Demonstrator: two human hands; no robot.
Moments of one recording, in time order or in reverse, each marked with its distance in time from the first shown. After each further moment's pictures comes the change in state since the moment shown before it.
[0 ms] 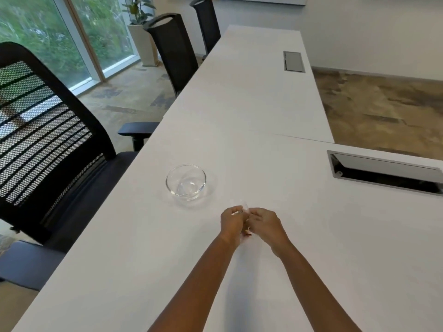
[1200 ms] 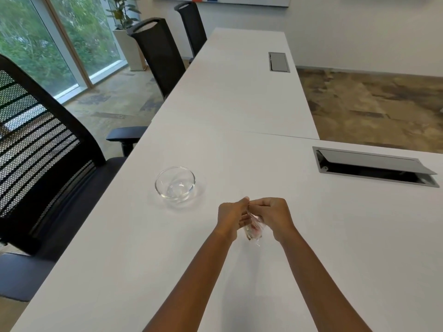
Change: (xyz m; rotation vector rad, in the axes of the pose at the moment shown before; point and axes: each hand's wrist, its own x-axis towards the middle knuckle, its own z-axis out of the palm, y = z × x) left_hand -0.024 0.018 0.023 0.054 -0.081 0.043; right_hand -0.009 -0.015 -0.037 0.196 0.155 -0.036
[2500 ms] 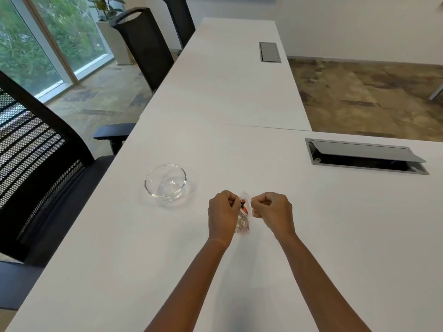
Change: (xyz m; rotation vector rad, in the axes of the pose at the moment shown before) left_hand -0.007 -0.005 0.004 0.670 0.262 0.493; right_hand 0.000 0.008 -0.011 -0.151 0.179 -0.119
